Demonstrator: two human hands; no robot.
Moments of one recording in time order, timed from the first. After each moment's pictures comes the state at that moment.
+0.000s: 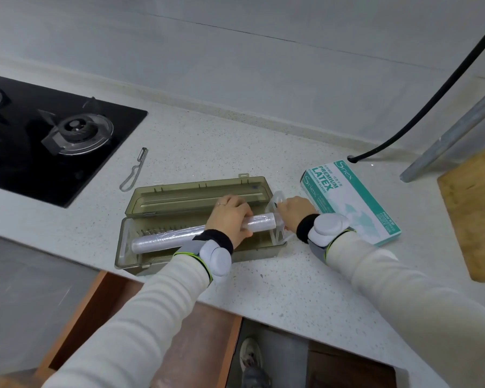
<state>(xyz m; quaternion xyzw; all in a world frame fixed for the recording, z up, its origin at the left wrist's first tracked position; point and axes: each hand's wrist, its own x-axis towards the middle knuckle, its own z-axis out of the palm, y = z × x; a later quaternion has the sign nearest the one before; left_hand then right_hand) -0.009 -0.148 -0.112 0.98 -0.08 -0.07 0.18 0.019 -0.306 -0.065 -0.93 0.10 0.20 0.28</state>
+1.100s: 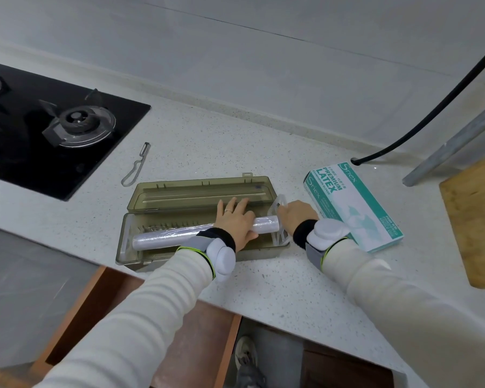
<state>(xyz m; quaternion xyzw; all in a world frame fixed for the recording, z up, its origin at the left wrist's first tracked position) -0.006 -0.150 -0.127 0.98 -0.13 -0.14 0.08 0.023 -0.302 -0.086 -0.96 0.04 0.19 0.18</state>
